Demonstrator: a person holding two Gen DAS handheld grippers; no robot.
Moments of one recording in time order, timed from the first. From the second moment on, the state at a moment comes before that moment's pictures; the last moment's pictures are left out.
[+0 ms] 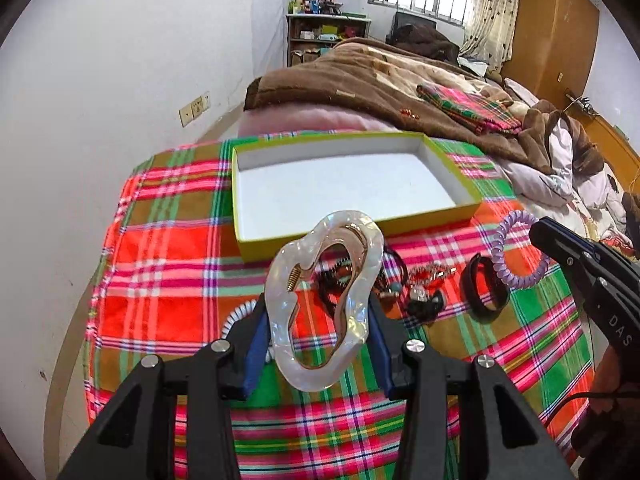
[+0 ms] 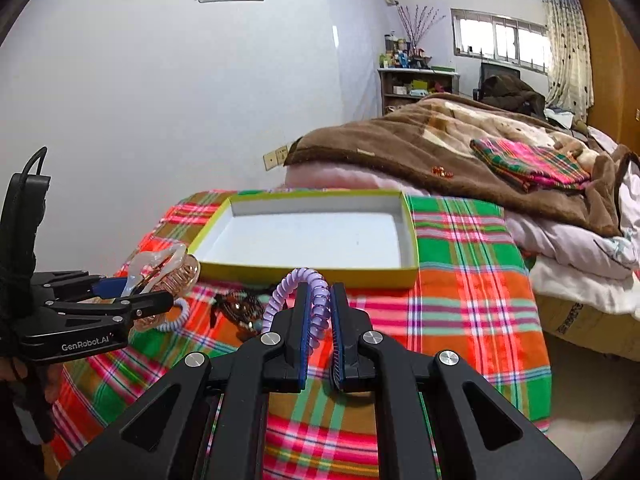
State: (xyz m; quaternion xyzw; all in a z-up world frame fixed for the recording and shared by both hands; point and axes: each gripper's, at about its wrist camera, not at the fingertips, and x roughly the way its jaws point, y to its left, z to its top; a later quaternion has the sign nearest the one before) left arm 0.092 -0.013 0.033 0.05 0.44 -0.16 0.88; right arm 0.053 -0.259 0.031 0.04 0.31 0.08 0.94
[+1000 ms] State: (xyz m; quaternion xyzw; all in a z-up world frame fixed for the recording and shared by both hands) left arm 0.217 -0.022 0.022 0.03 0.45 -0.15 0.88; right arm 0.210 -0.235 0.017 0.03 0.36 0.11 0.93
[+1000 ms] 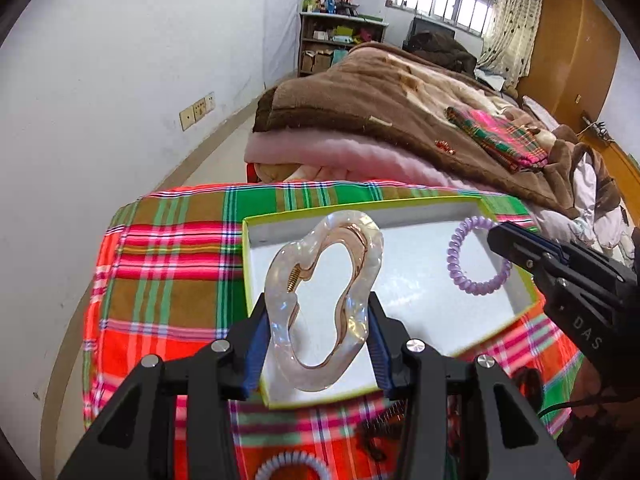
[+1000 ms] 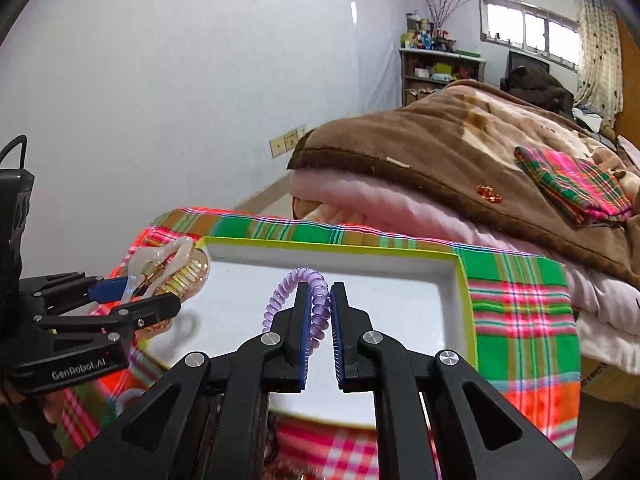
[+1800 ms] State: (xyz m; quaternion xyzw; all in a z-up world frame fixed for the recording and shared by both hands) left arm 0.257 -0.036 -0.019 0.08 0.47 -0.10 0.87; right arm 0.281 -0.216 -0.034 -0.03 0.43 0.09 0.90
